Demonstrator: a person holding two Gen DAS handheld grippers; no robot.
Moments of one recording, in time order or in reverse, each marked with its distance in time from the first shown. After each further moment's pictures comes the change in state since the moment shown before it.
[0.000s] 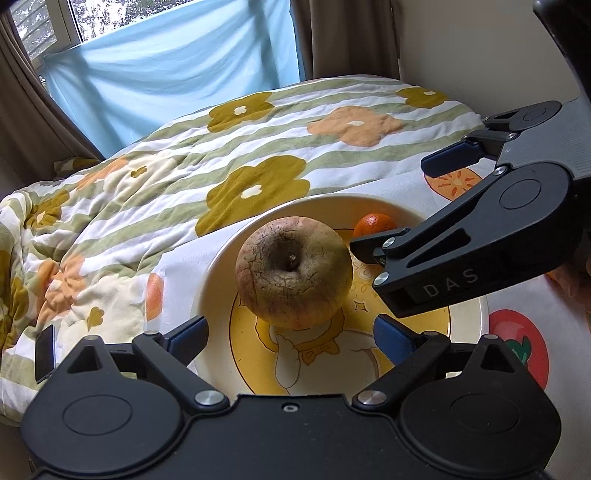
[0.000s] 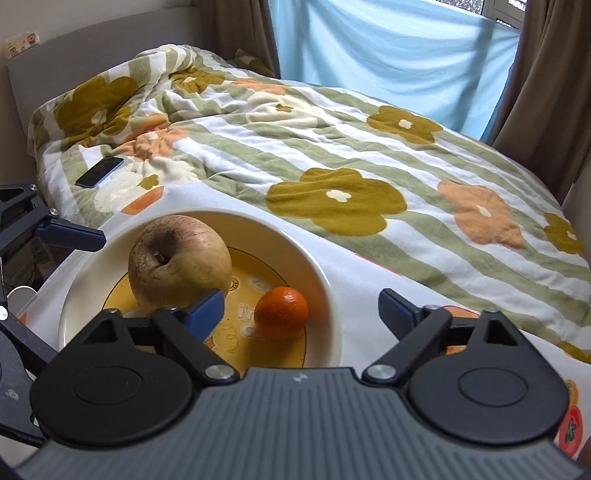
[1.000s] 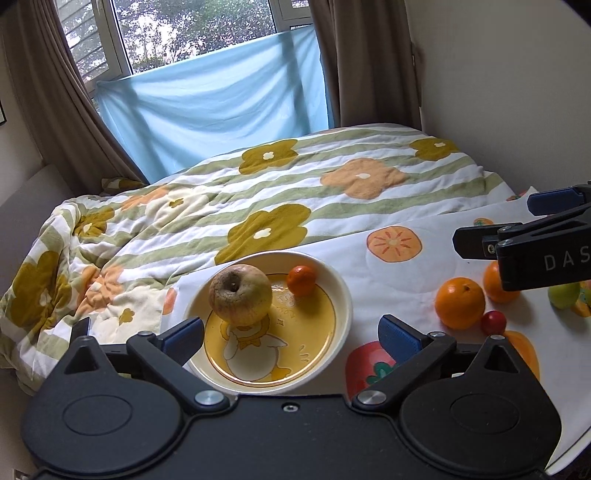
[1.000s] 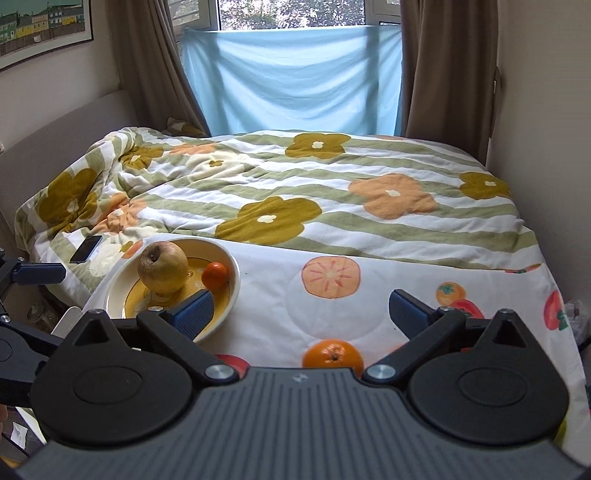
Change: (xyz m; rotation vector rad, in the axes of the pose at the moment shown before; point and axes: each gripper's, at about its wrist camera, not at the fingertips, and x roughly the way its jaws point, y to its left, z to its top) left arm -0.128 -0.105 0.009 -0.099 -0.121 0.130; right arm -0.193 -0.083 -0.070 0.294 -0.112 -0.109
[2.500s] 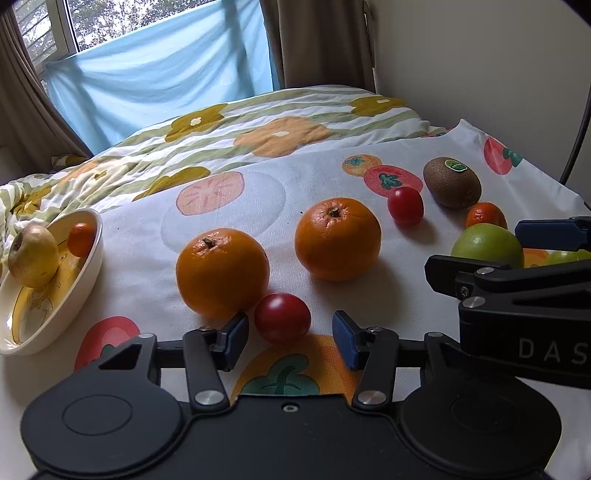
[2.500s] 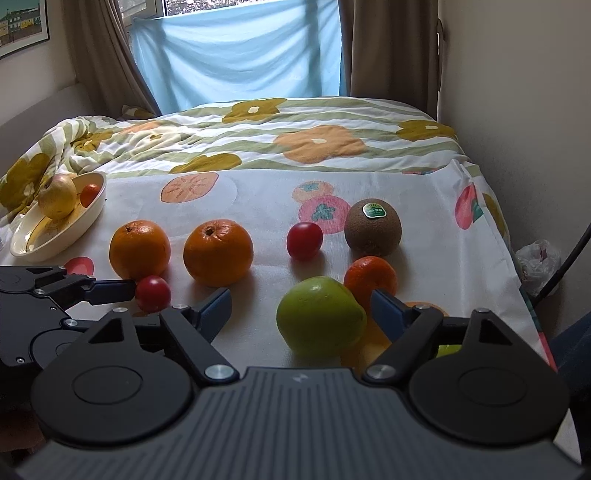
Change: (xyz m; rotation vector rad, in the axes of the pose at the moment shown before) left arm 0.087 -0.216 -0.023 -0.006 0.096 -0.069; right arm 0.024 -0.166 -0.111 0.069 0.055 -0.058
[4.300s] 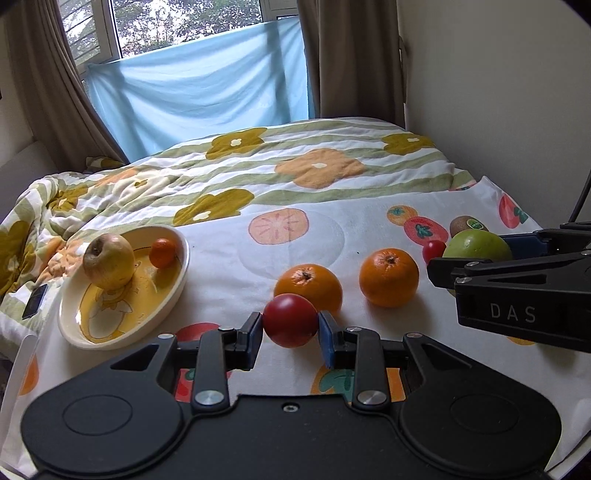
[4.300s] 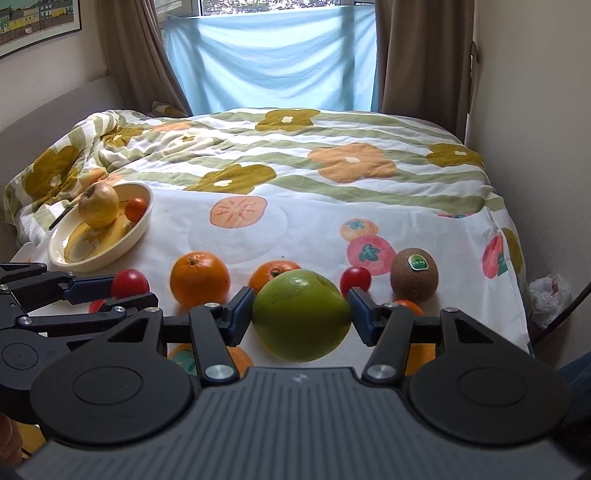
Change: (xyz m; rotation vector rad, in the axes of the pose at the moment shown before) left arm -0.075 0.049 0.006 -0.096 -0.074 0.073; right arm -0.035 0.042 0.039 -0.087 -0.013 0.073
